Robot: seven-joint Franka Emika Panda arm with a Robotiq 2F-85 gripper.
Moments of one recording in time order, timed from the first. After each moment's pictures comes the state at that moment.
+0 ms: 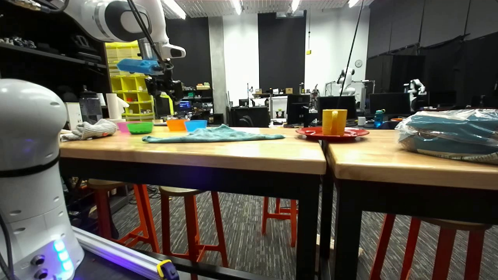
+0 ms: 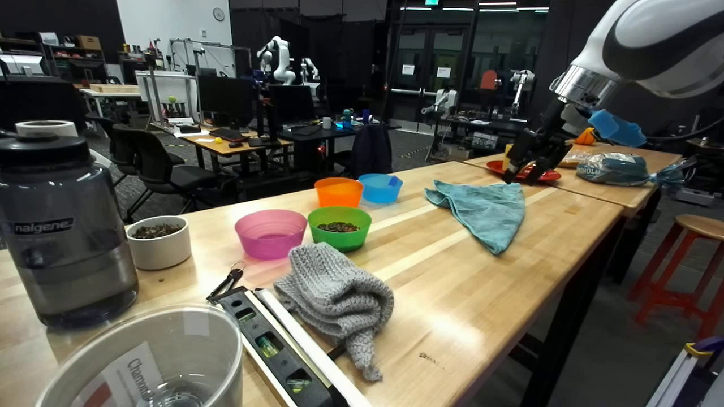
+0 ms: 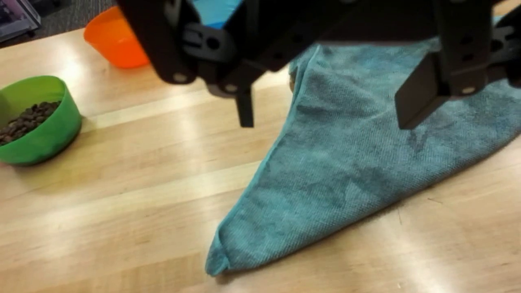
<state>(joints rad) -0.06 -0.77 -0.06 -2.70 0.16 2.25 -0.10</state>
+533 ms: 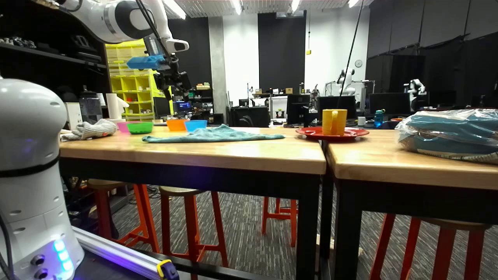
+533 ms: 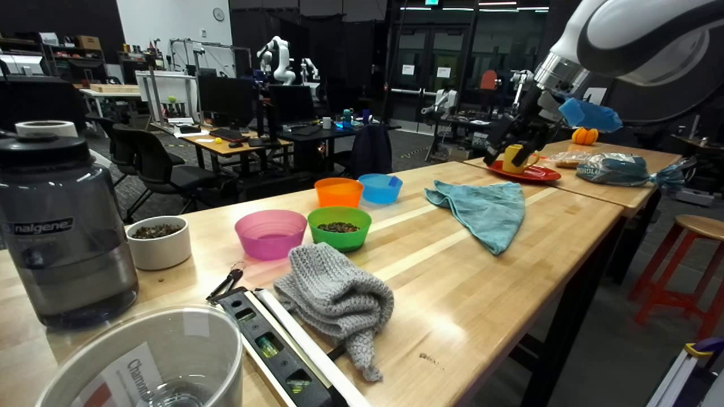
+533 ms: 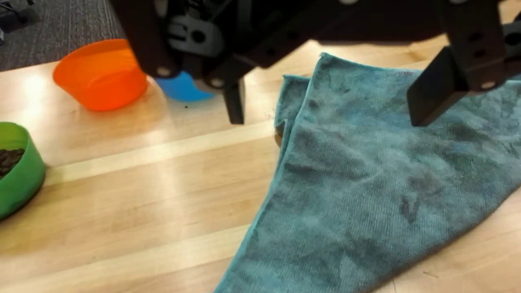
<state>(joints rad) -0.06 -0.66 -0.01 -2.60 0.07 2.34 0.02</state>
